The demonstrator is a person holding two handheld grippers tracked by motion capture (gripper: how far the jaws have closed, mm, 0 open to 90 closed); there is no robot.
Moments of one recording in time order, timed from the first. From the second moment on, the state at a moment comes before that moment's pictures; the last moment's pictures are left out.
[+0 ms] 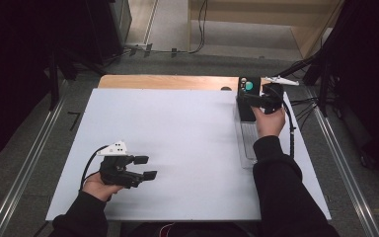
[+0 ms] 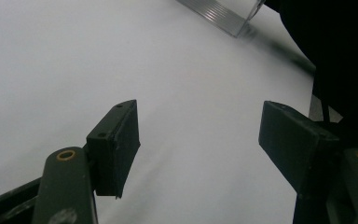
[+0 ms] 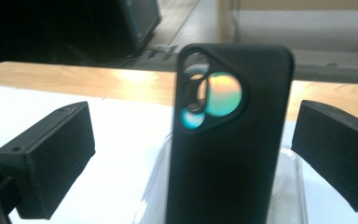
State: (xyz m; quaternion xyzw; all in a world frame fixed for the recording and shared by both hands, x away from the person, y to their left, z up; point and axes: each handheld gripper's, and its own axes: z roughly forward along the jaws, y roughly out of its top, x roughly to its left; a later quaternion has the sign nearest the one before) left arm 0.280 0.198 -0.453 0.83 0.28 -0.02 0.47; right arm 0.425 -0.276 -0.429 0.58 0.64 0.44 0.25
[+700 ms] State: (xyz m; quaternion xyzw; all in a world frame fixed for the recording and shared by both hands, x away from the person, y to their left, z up) left arm 0.284 0.197 -0.453 0.83 0.29 -0.03 0.47; right arm 0.372 -0.261 -0.414 0.54 0.69 0.46 0.12
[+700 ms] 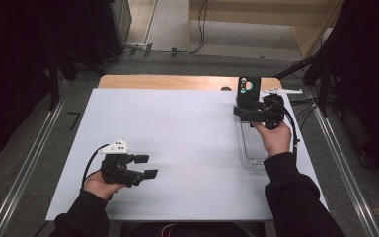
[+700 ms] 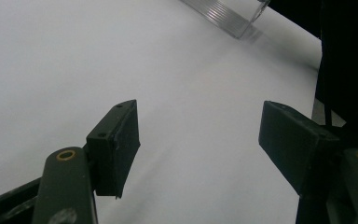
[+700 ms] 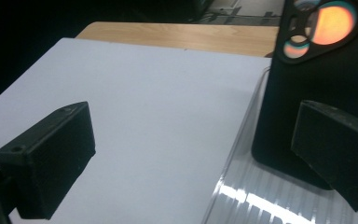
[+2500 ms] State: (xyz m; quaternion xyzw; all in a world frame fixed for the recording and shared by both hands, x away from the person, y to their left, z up) left arm 0.275 0.202 -0.456 0.83 0.30 -0.03 0.47; right arm 0.248 -0.227 -0.468 0.35 0.84 0.42 0.03
